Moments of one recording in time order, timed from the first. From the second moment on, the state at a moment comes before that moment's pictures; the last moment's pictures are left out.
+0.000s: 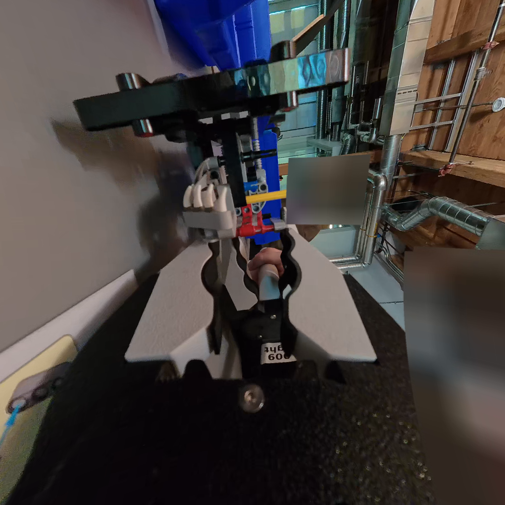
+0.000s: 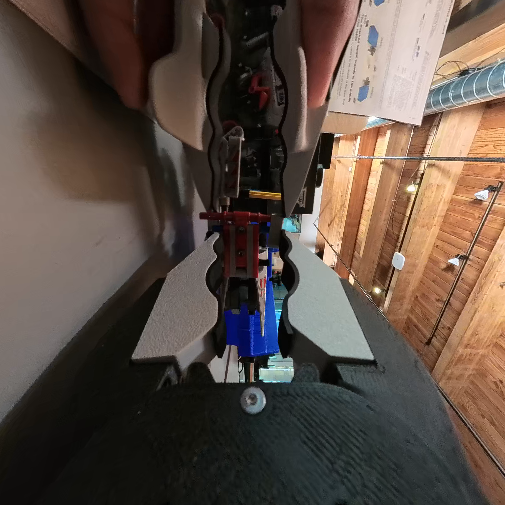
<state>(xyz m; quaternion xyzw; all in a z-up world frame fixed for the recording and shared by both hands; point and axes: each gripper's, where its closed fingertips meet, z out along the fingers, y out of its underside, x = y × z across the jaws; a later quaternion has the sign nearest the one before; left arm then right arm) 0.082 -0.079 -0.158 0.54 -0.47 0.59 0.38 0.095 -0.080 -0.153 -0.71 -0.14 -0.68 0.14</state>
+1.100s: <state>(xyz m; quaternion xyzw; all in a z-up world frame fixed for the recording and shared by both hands) 0.083 -0.078 -0.161 0.55 -0.44 0.58 0.41 0.081 -0.077 -0.164 -0.71 -0.15 -0.68 0.12</state>
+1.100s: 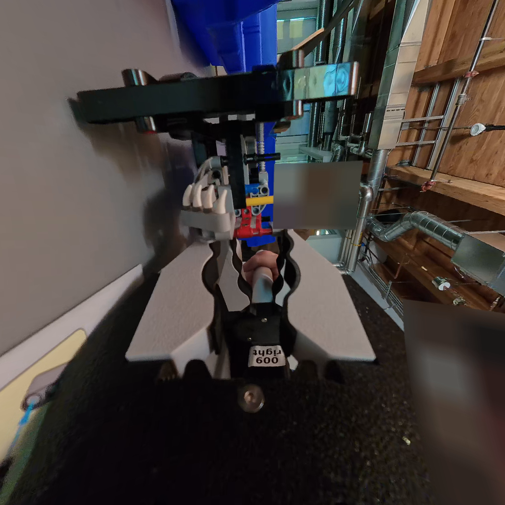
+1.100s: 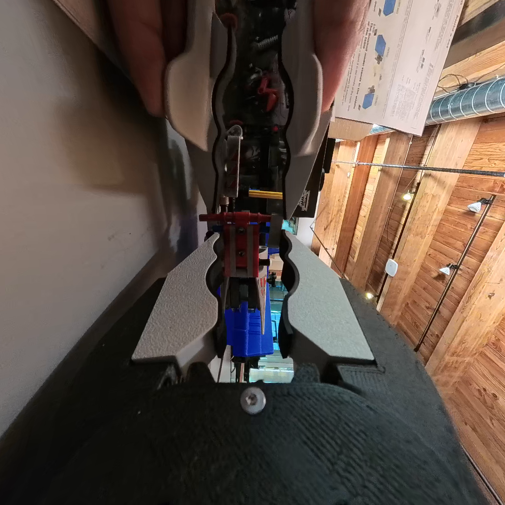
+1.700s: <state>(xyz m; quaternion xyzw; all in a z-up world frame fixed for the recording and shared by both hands) 0.084 -0.077 -0.161 0.54 -0.44 0.59 0.40 0.080 -0.081 -0.169 -0.71 -0.15 -0.68 0.12</state>
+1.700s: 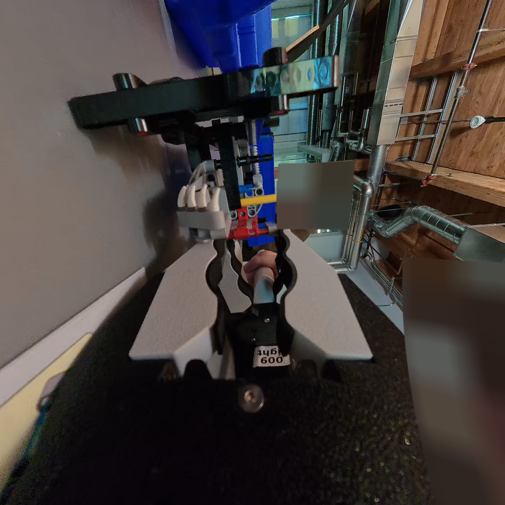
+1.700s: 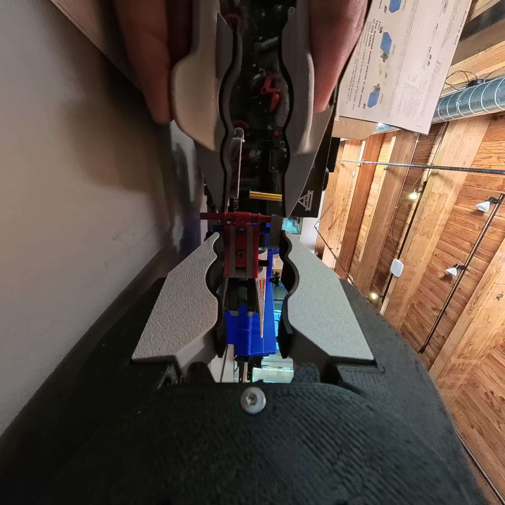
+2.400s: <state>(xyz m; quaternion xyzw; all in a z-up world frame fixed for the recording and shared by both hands) 0.078 -0.084 -0.156 0.51 -0.51 0.60 0.35 0.091 -0.094 -0.175 -0.72 -0.12 -0.67 0.12</state>
